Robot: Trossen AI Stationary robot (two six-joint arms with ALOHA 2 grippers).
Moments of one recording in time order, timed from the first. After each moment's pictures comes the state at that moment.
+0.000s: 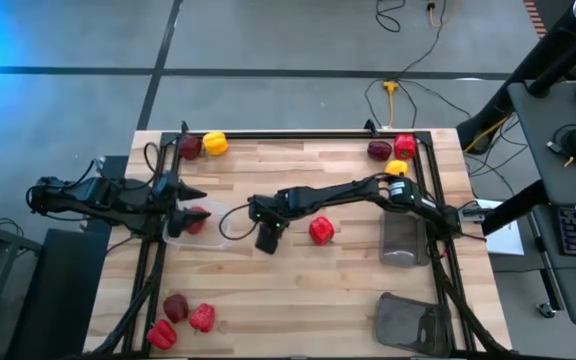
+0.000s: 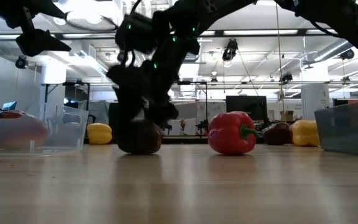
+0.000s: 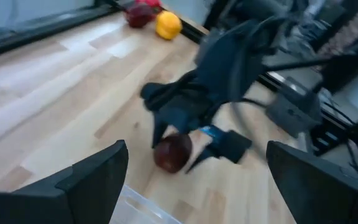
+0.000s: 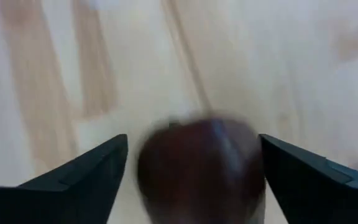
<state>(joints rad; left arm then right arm) -0.19 0.38 0.61 -0.66 -0.33 -0.62 -0.02 2.34 1.94 -0.67 -0.09 0.33</state>
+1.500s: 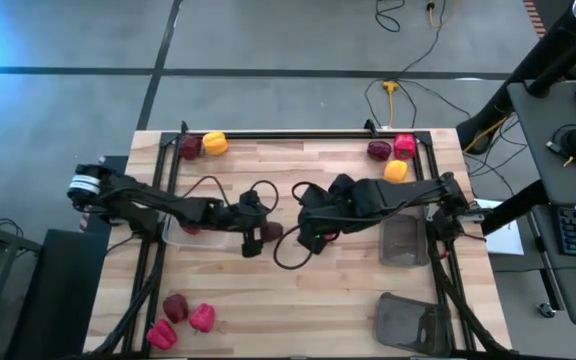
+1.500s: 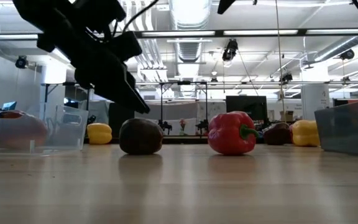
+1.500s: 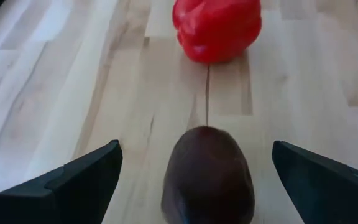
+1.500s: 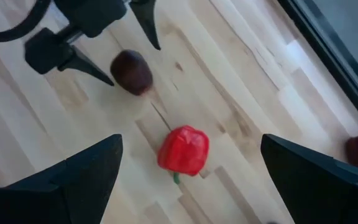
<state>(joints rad) -0.09 1.47 0.66 0.09 -0.21 -0.04 0.24 1.97 2.27 -1.57 0.43 0.75</state>
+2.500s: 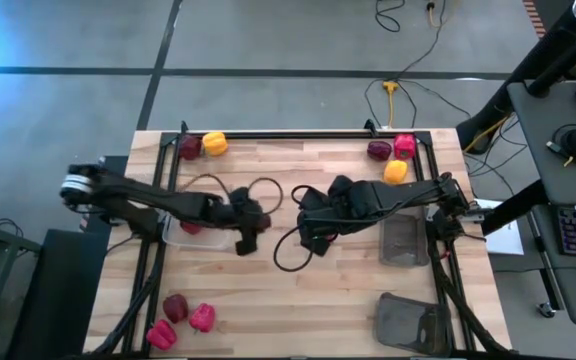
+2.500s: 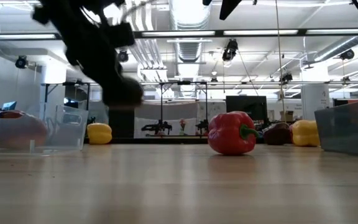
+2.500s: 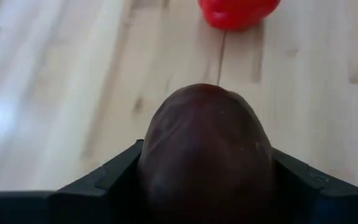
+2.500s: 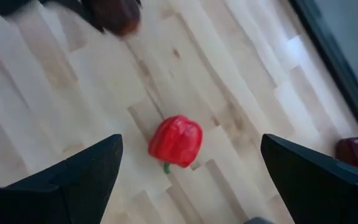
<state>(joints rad) -0.10 1.35 0.81 -0.37 -0.26 -0.18 0.24 1.97 2.23 -1.57 0.41 0.68</state>
